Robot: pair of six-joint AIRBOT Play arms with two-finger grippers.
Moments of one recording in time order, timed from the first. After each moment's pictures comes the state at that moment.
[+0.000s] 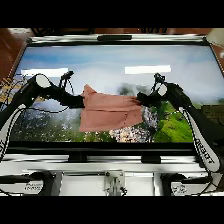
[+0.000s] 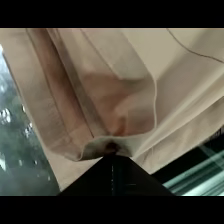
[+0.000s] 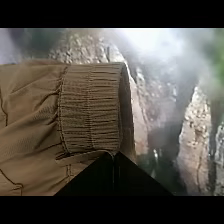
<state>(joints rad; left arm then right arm) -0.18 -1.50 1.27 1.04 -1.23 -1.37 0.17 -1.57 1.20 -1.32 0.91 1.81</state>
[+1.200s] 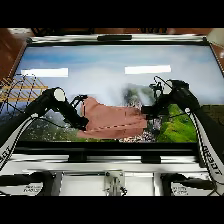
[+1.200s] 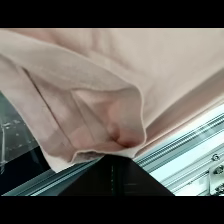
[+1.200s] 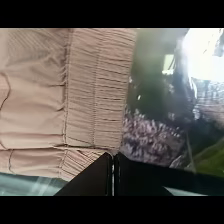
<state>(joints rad) -0.33 -1.49 1.13 1.17 -1.42 -1.40 0.17 -1.46 1.20 -1.37 1.39 1.61</state>
